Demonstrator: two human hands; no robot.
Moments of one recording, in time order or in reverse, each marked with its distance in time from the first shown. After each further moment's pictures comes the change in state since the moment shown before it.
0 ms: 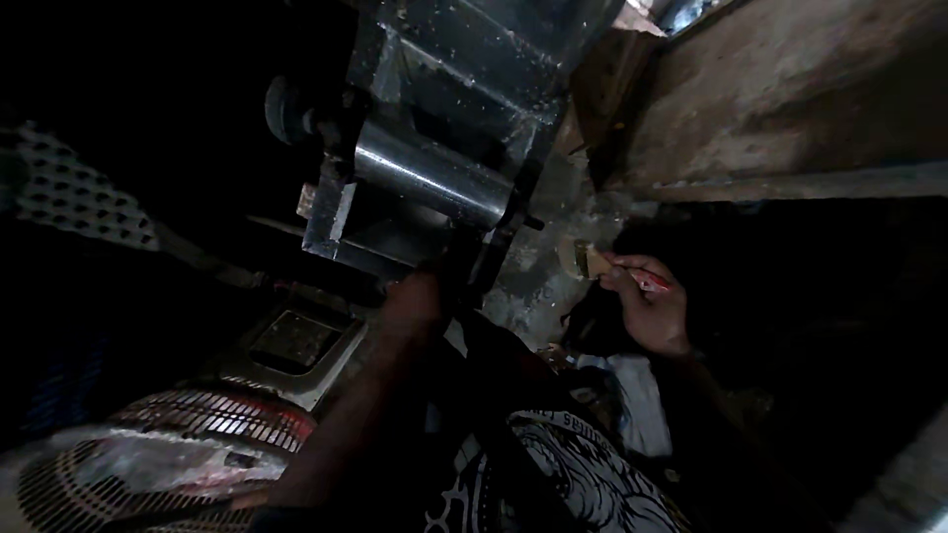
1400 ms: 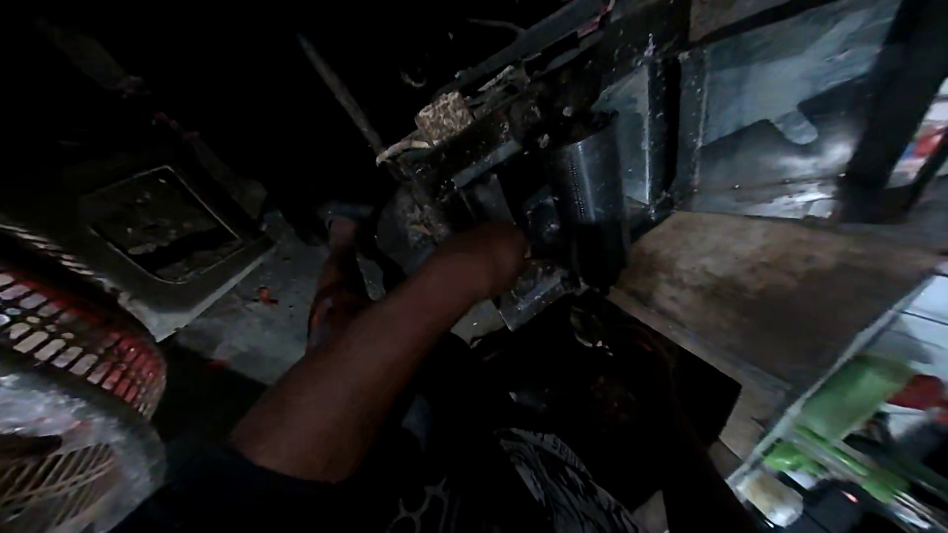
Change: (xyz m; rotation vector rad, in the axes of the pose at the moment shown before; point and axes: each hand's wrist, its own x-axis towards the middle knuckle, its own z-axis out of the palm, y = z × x) left_hand 0.040 -0.094 -0.043 -0.441 -0.193 0.307; right_hand 0.035 -0.065 0.054 -0.795 -0.429 -0.005
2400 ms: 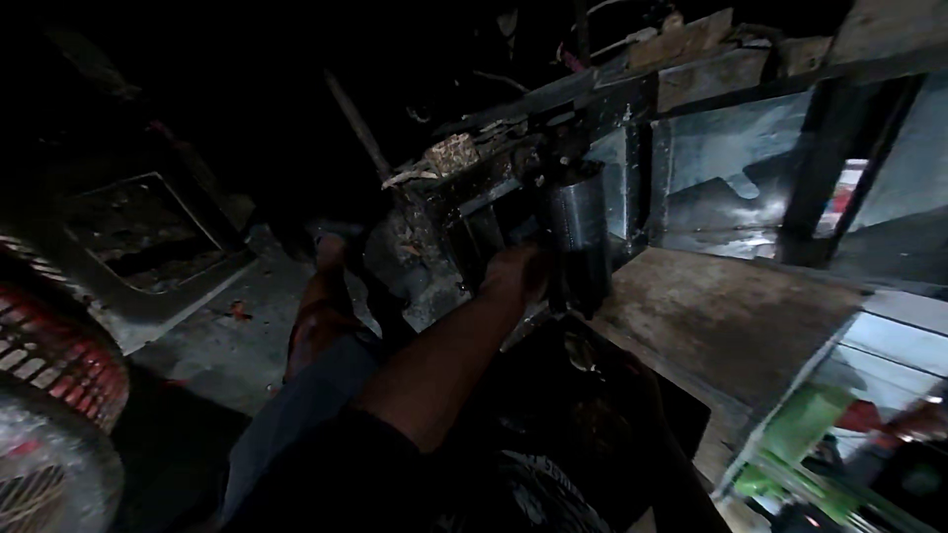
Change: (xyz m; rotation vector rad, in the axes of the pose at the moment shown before) left_hand 0.050 0.019 0.030 -0.488 0.308 -0.100; right_hand 0.004 0.002 -0.008 -0.039 0.013 0.087
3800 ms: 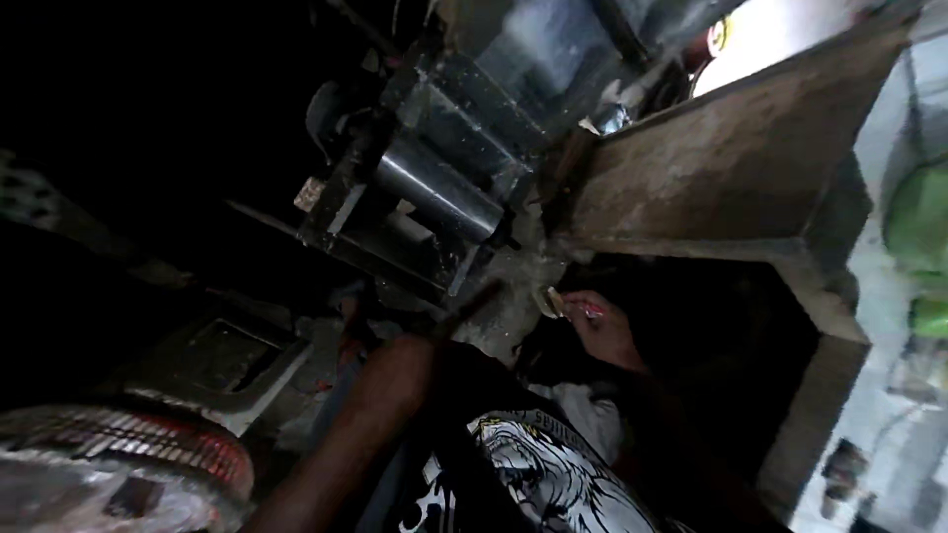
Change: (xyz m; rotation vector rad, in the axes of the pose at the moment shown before) left_hand -0.187 0.038 0.038 0.775 -0.144 0.103; right_hand -0.073 0.060 0.015 0.414 0.207 -0.100
